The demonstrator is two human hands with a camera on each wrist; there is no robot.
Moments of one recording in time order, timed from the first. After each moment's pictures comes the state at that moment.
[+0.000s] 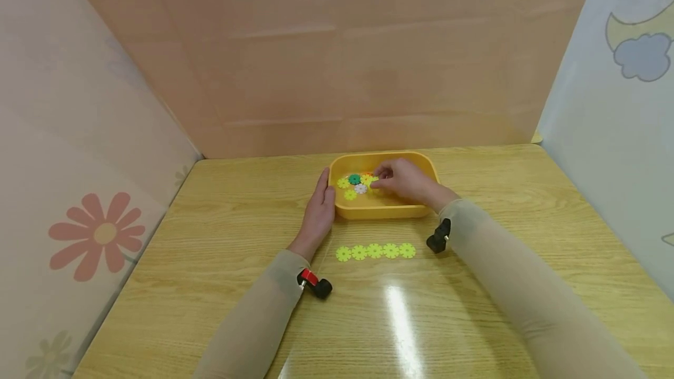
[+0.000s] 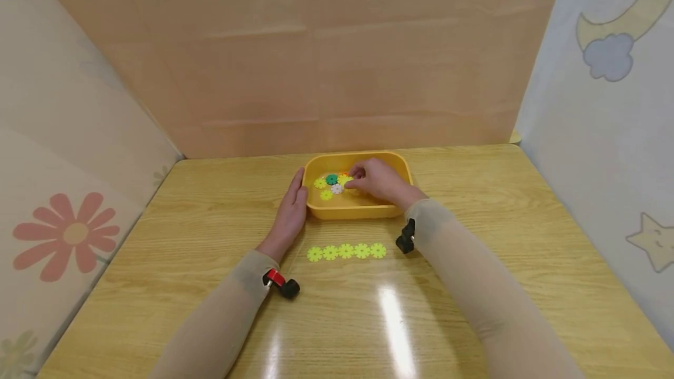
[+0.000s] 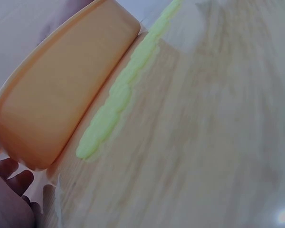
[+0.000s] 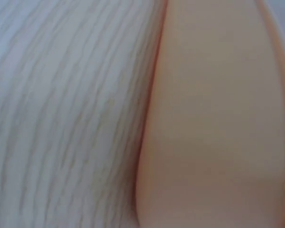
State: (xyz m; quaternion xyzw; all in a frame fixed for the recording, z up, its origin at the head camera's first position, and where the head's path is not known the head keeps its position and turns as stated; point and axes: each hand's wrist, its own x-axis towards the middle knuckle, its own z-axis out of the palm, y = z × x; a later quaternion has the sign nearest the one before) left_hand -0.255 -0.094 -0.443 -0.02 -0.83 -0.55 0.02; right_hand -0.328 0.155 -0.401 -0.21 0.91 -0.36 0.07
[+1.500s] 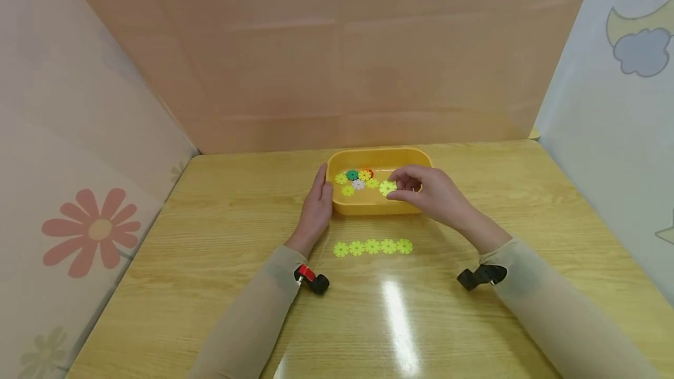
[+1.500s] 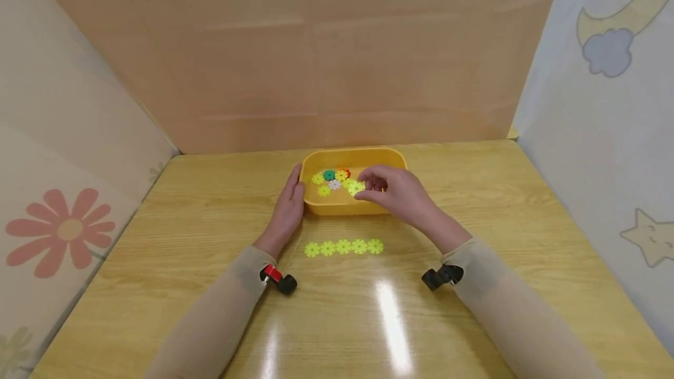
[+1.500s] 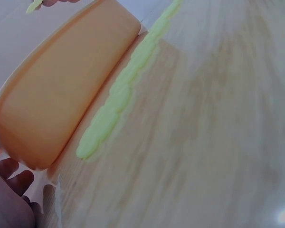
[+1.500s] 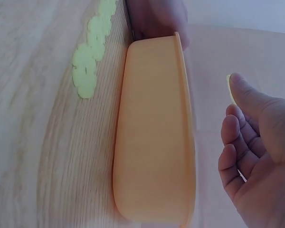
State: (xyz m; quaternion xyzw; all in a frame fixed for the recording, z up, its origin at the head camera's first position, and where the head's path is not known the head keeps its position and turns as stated) left_hand -0.258 -0.094 -0.445 -0.04 -0.83 -0.55 0.03; right_hand -0.237 0.189 -0.370 -0.25 0.89 -0.39 -0.05
